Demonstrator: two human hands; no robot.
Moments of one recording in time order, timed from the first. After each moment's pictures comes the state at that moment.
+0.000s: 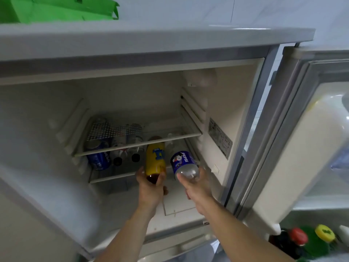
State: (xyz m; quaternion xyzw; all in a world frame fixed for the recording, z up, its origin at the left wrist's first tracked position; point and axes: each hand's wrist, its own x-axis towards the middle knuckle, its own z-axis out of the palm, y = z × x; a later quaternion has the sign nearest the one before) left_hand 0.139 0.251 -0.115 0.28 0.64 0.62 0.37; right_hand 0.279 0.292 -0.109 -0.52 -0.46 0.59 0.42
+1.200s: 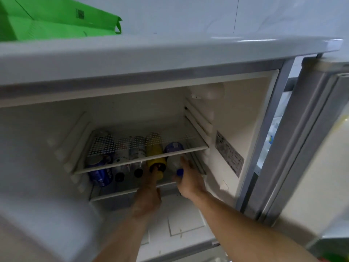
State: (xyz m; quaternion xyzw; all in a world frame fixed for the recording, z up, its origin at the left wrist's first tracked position) left_hand 0.084 0.292 -0.126 0.60 0.76 0.25 0.08; right_hand 0.230 0.376 -0.108 -0.54 -0.77 0.26 0.23
